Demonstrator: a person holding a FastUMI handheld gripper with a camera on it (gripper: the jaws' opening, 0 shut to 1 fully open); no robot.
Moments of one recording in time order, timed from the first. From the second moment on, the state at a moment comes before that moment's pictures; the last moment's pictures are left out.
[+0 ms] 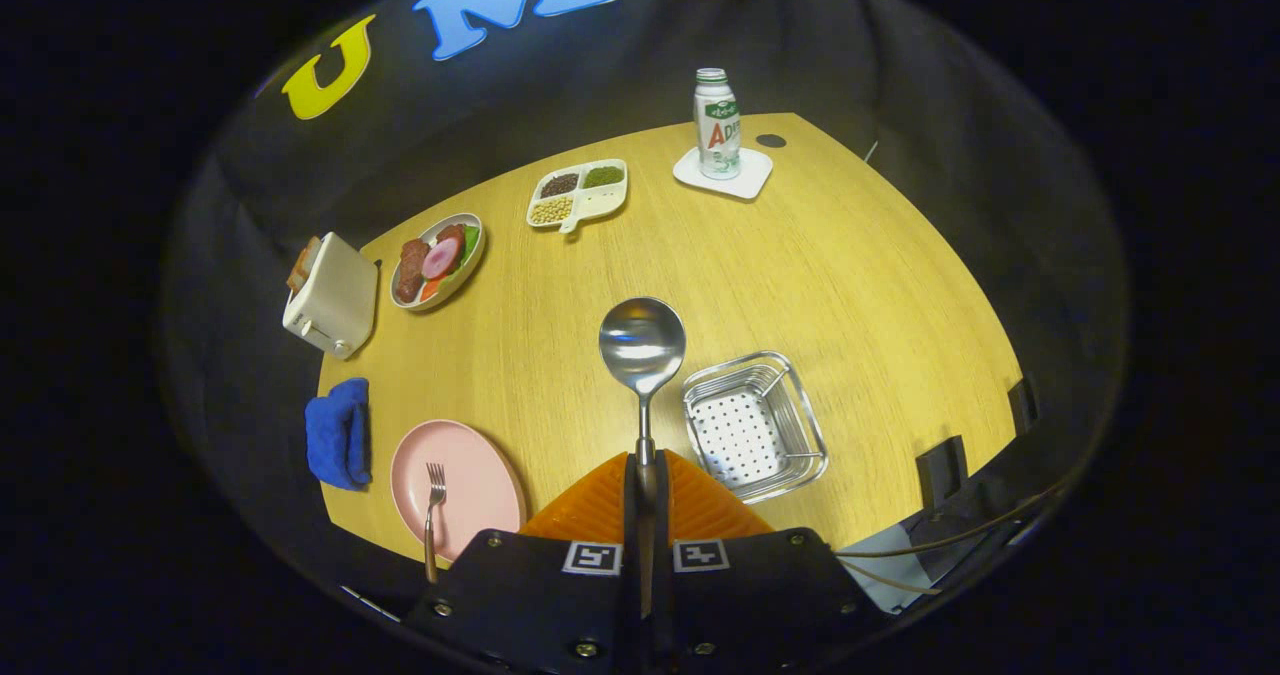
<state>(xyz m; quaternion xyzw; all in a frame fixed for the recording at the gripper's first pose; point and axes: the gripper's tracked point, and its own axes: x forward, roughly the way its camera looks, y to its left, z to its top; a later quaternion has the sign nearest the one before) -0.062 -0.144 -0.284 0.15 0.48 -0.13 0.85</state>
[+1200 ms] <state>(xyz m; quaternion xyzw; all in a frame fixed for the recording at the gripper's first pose) -0.093 -0.192 -0.300 0.15 0.56 -0.14 0.80</state>
